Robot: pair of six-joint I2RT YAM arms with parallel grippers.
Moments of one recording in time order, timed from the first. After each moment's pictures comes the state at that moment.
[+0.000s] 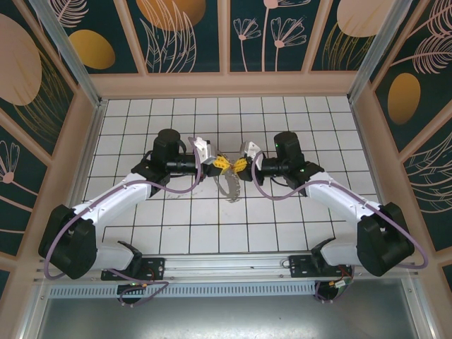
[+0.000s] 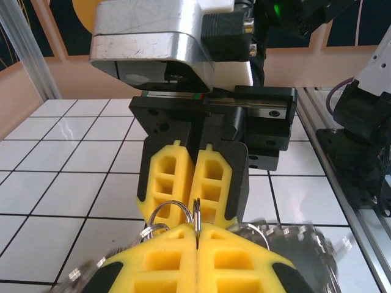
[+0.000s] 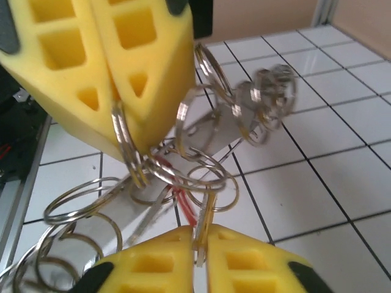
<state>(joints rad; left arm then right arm) -0.55 1.34 0.86 0.13 0.91 0.33 0.53 1.30 0.80 -0.04 -0.79 -0.39</state>
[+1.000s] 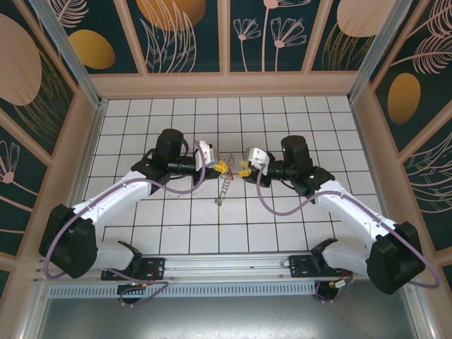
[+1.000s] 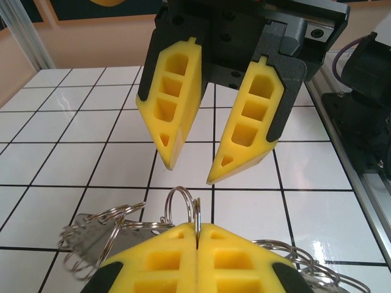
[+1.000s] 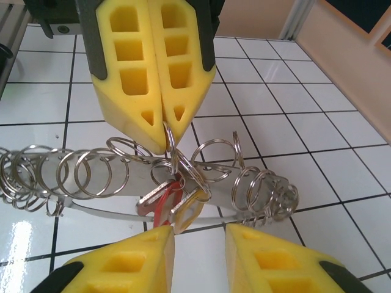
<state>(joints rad) -0.55 1.35 0.90 -0.05 0.86 0.47 0.54 1.16 0.78 -0.12 -0.67 -0.59</state>
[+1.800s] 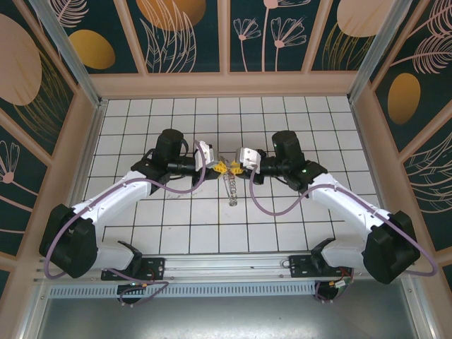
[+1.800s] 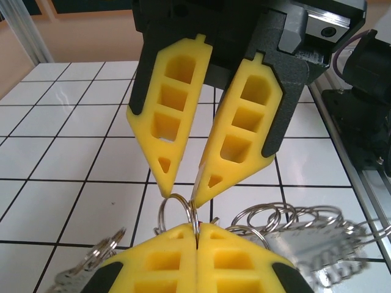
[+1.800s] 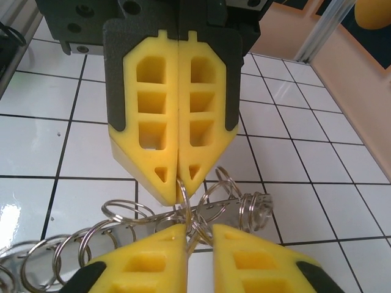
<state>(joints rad) -0.55 1.35 0.90 -0.07 0.86 0.47 0.59 1.24 0.87 -0.14 -0.68 -0.69</state>
